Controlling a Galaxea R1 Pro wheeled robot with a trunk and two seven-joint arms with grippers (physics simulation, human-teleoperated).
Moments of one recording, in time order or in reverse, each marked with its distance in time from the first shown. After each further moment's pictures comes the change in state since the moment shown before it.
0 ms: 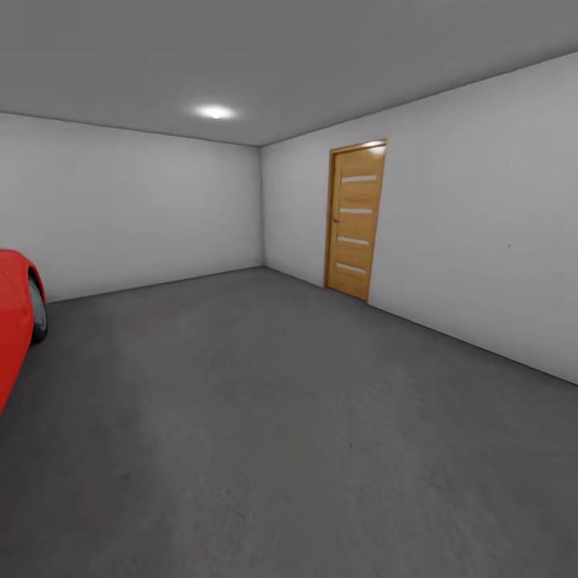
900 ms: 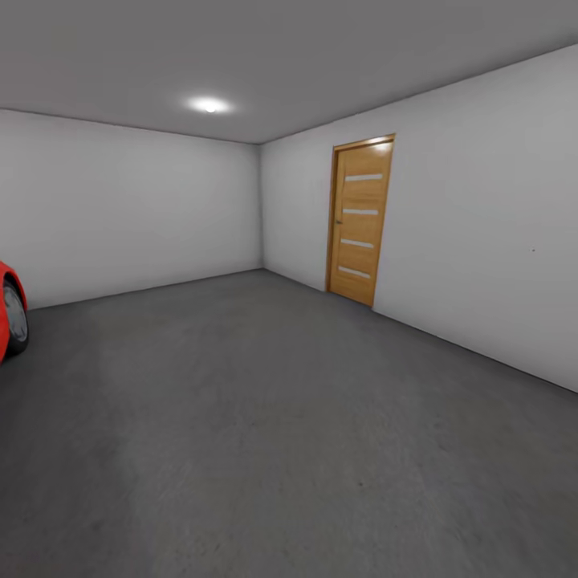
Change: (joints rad) left arm 0.000 0.007 0.012 0.008 0.000 -0.002 0.001; right arm 0.000 -0.002 0.001 0.002 -0.001 0.001 -0.001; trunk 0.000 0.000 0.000
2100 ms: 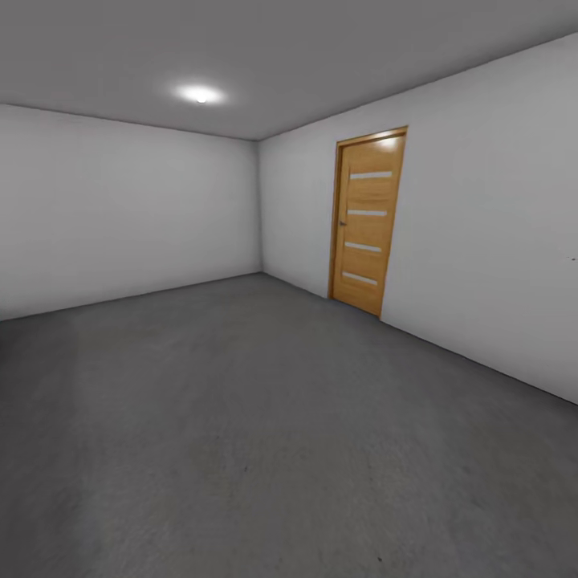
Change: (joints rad) left arm 0.000 0.000 -0.005 0.000 0.000 0.009 -0.002; right arm 0.000 0.000 0.000 0.002 0.000 0.000 0.000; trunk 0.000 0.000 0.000
